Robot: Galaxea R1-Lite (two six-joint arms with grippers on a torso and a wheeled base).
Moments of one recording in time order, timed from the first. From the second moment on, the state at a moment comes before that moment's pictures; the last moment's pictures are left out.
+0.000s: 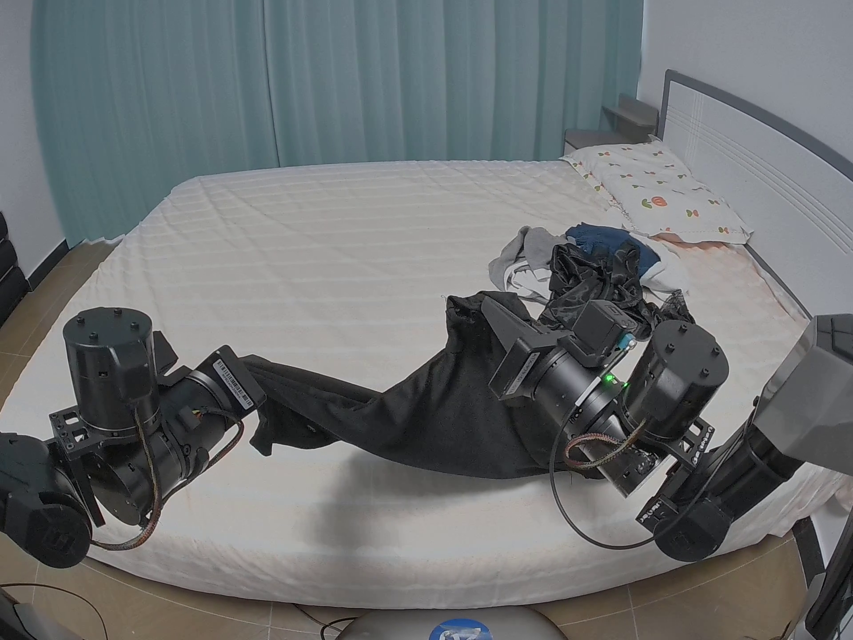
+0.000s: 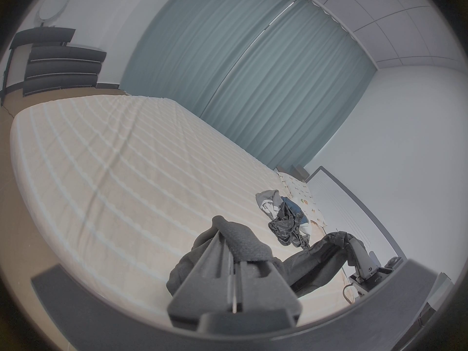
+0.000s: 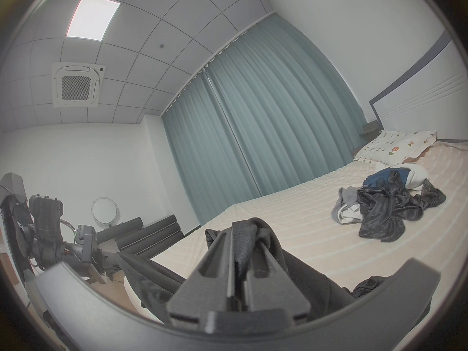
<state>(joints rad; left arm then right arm) -0.54 1.51 -0.50 -0.73 0.37 -0.77 0.75 2.03 -0.69 -1.55 -0.21 0.32</state>
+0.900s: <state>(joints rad) -0.55 1.52 -0.48 -0.72 0.36 -0.77 0.66 1.97 -0.51 -1.55 -0.17 0.43</state>
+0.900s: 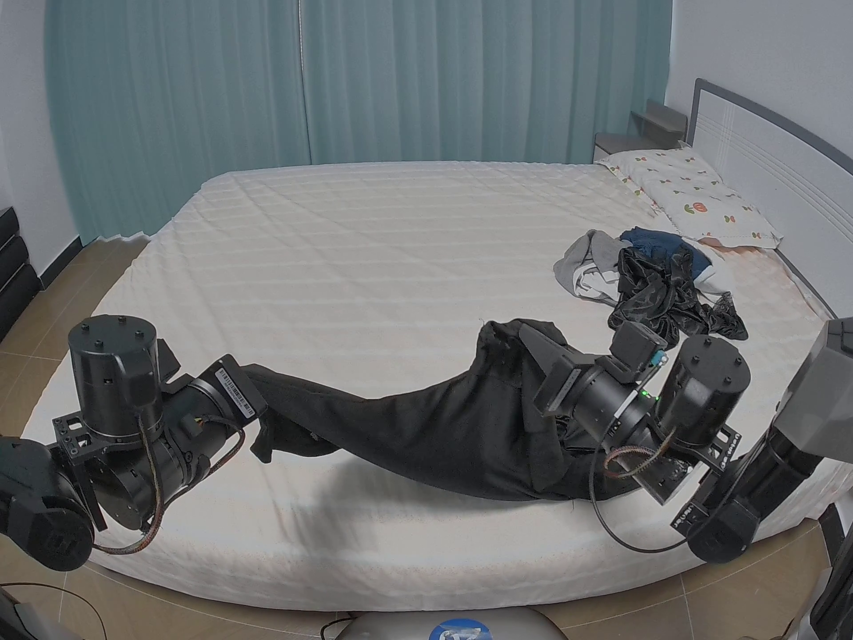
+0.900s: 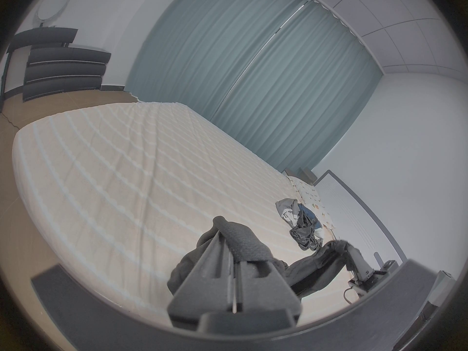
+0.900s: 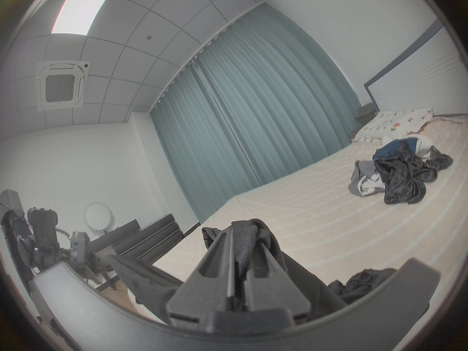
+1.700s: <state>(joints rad) -0.62 1.37 -0.57 -0.57 0.37 -0.75 0.65 1.45 -0.42 -1.34 -0.17 0.41</state>
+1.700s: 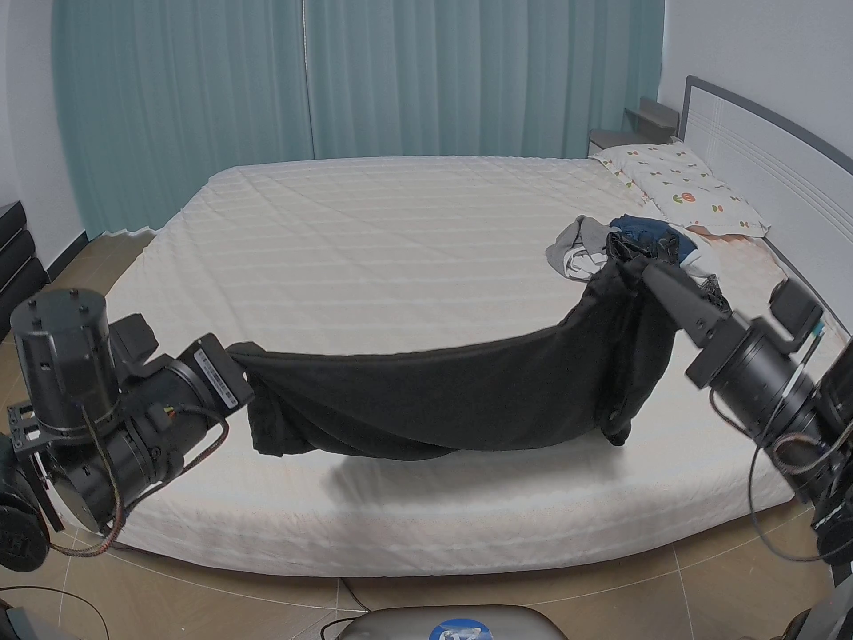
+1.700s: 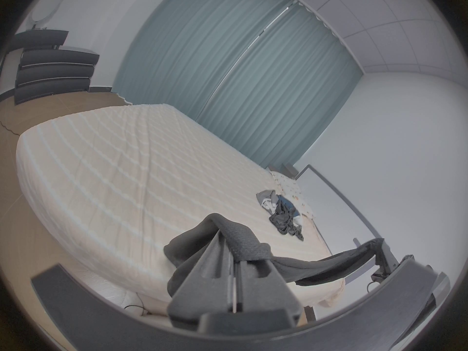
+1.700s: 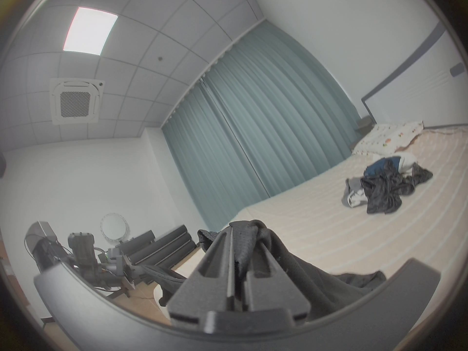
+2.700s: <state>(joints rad) -0.42 1.74 -1.17 -0.28 0.26 -0.79 0.31 1.85 -1.27 -0.96 -0.15 0.41</state>
